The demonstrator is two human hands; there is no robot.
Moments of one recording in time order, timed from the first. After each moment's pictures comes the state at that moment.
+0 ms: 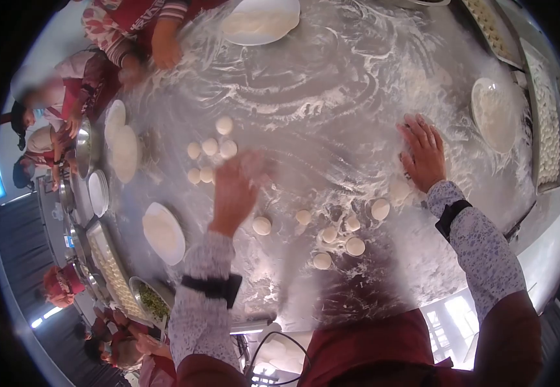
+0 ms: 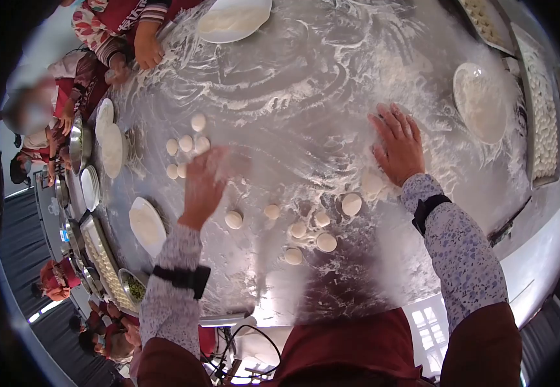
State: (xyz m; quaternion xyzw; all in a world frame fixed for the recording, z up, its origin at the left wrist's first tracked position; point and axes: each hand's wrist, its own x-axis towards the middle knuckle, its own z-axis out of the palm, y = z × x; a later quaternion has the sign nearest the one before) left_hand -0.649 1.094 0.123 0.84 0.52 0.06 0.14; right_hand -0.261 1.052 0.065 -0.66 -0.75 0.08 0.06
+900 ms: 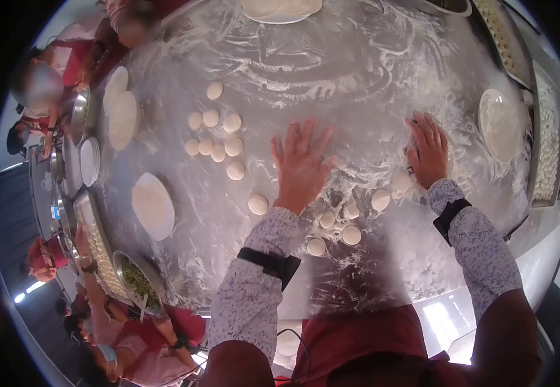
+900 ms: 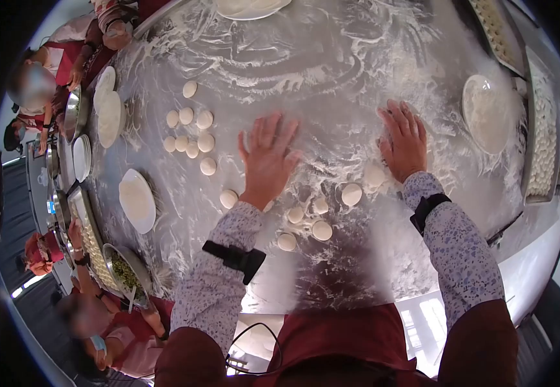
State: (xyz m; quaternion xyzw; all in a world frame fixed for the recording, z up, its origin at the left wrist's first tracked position) left_hand -0.548 1.060 0.075 0.83 0.55 0.11 0.08; right_hand -0.260 1.053 0.064 -0.64 -0.76 0.05 0.06
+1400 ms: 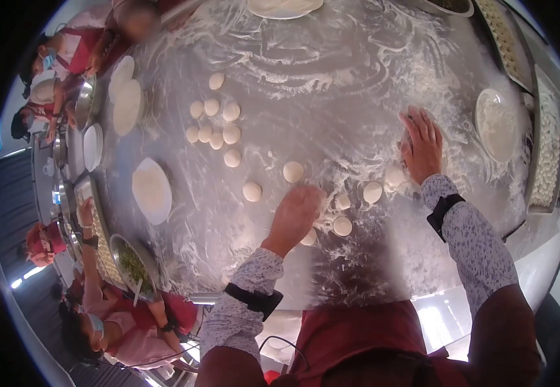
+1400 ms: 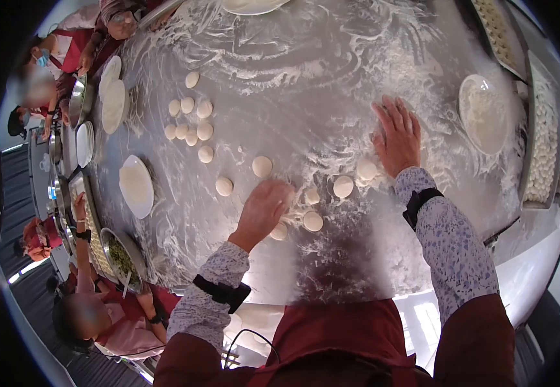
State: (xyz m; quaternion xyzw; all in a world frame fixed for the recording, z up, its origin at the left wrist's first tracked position) left_hand -0.570 0.962 0.080 0.78 0.51 0.18 0.33; right_hand -0.258 1.051 0.060 -0.63 -0.77 0.05 0.07
